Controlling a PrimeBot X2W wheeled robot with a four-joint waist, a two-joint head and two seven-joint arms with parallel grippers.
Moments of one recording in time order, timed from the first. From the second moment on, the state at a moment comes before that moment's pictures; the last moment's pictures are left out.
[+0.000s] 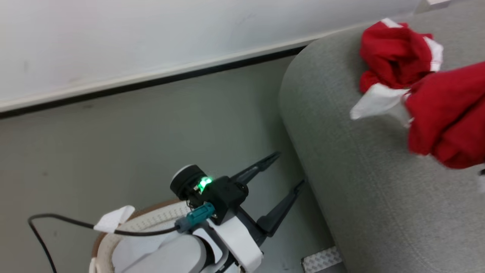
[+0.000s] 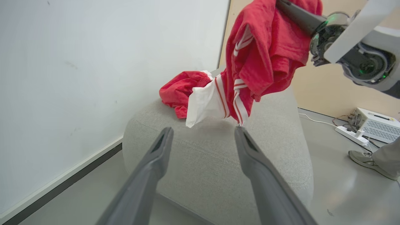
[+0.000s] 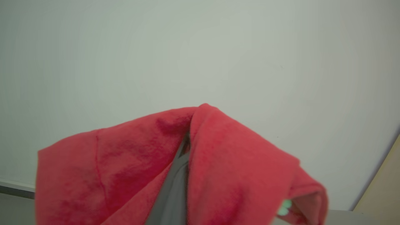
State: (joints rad) left arm -0.57 0.34 -0.89 -0.05 -0.46 0.04 -0.08; right arm -0.38 -0.38 0.02 0.01 0.30 0.13 -0.25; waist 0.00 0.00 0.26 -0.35
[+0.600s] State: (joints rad) left arm -0.66 0.43 -0.85 -0.11 -0.44 0.02 -0.04; right arm -0.60 -0.62 -0.21 0.37 0.37 0.13 -0.11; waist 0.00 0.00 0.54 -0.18
